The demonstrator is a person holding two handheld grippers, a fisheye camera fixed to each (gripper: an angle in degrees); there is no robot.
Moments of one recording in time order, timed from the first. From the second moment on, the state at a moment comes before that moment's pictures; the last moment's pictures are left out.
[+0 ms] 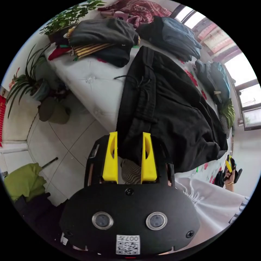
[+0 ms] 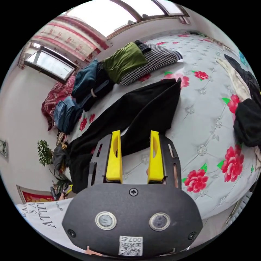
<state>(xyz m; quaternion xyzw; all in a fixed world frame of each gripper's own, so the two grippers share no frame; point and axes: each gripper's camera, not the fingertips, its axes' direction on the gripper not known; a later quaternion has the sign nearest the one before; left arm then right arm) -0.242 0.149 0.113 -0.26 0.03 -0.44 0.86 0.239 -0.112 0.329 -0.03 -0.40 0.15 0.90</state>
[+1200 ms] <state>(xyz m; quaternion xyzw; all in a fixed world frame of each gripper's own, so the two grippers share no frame) -0.274 0.044 0.060 -0.26 -0.02 -0.30 0.92 0.335 0.075 0.247 -0.04 -0.34 0.18 0.92</state>
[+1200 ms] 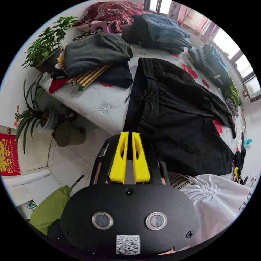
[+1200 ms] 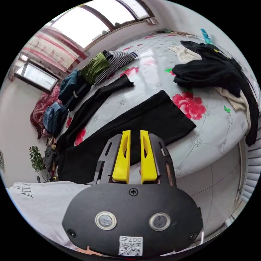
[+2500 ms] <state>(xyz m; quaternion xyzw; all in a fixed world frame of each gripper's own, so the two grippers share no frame) -0.174 -0.250 0.372 -0.28 -0.04 -0.13 0.95 0.290 -0.199 0.039 0.28 -0.18 0.10 0.94</state>
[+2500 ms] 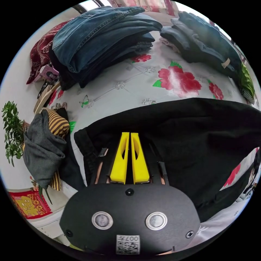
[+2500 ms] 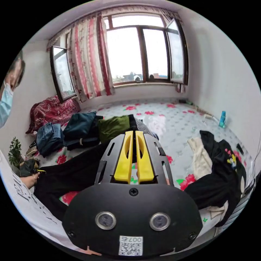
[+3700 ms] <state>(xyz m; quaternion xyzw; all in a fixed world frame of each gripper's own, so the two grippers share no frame) -0.264 -0.198 0.235 -0.13 -0.01 -0.29 0.95 0.291 -0.197 0.330 0.03 -0.34 0.17 0.92</state>
